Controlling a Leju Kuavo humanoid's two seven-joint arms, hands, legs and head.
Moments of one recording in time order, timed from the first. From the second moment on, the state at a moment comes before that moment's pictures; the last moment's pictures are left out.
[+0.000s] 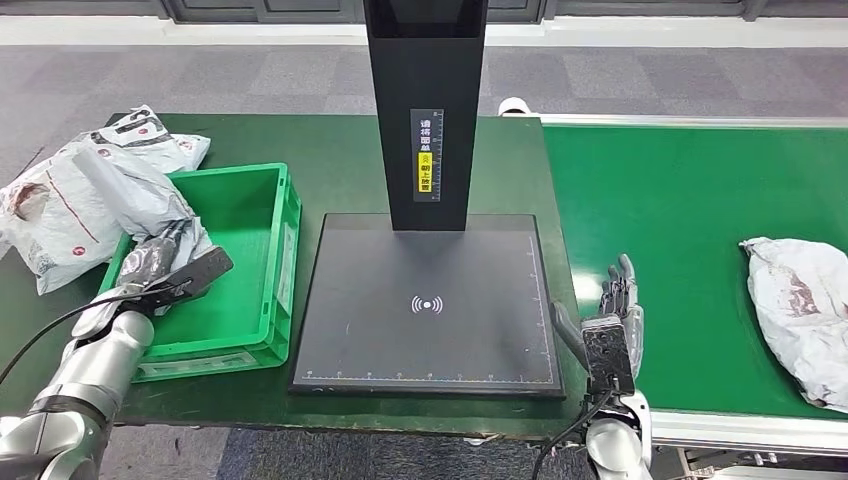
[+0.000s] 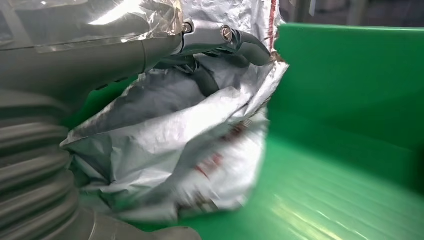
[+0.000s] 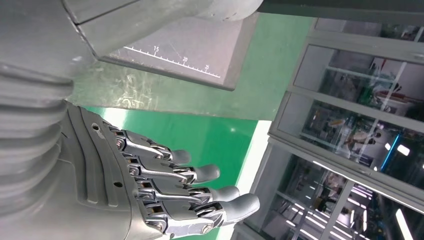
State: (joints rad) left arm -0.56 0.32 0.13 -0.63 -1.07 0.08 -0.35; right arm -0.07 0.12 0.12 -1.28 0.36 -0.38 -0.43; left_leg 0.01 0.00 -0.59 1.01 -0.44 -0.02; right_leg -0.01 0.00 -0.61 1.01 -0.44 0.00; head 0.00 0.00
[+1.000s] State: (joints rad) left arm -0.56 0.28 0.12 -0.68 -0.85 0.39 -0.28; right arm -0.07 0.12 0.12 -1.28 0.36 -0.37 -0.43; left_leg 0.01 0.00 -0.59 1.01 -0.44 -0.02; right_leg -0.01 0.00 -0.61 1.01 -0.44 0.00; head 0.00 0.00
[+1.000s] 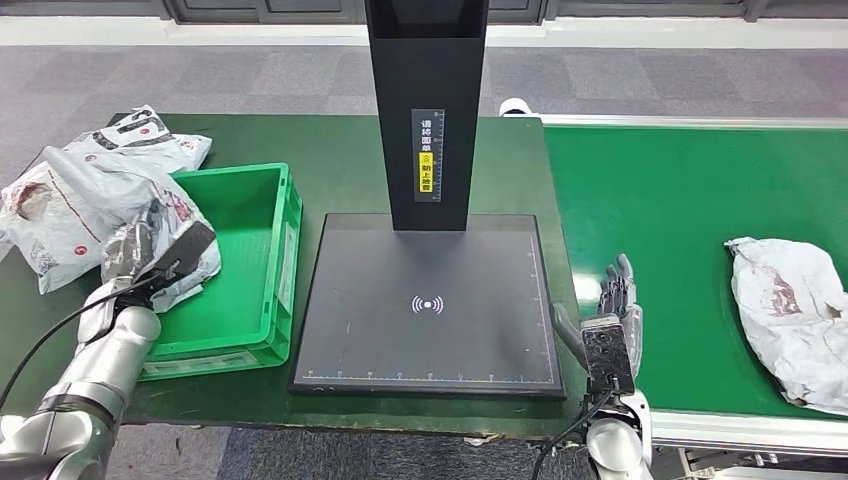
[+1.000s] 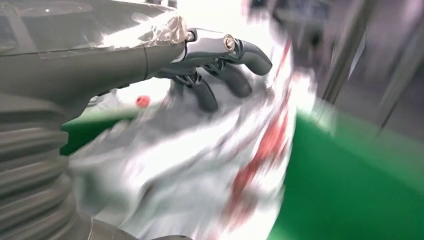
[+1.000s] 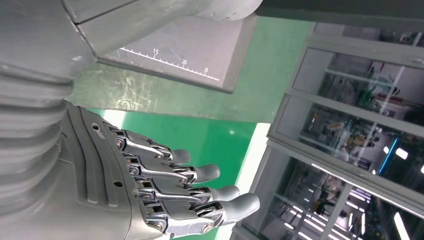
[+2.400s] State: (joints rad) left arm -0.47 -0.02 0.18 -1.00 -0.61 0.69 -0.55; right arm -0.16 0.11 0.12 -1.15 0.33 -0.48 -0.46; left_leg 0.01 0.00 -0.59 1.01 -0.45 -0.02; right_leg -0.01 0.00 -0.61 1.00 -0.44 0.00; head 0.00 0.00
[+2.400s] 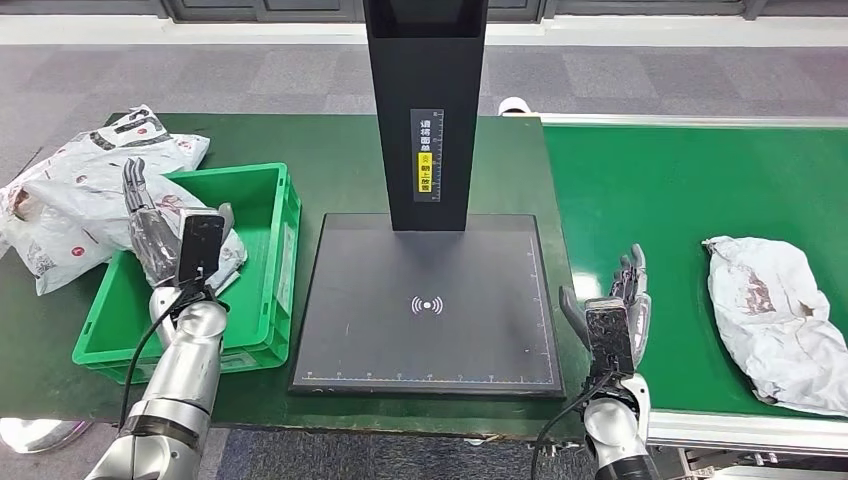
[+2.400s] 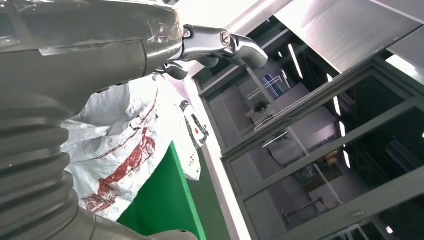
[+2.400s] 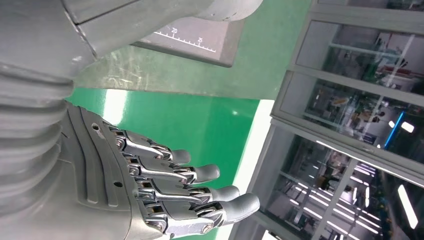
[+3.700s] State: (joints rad) left arm -0.54 -0.23 -0.23 -0.64 -0.07 0.09 -0.62; right arm -0.41 -0.15 -0.46 -0.43 1.57 -0.62 0.35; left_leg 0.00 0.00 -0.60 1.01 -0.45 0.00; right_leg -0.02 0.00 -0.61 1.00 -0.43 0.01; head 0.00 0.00
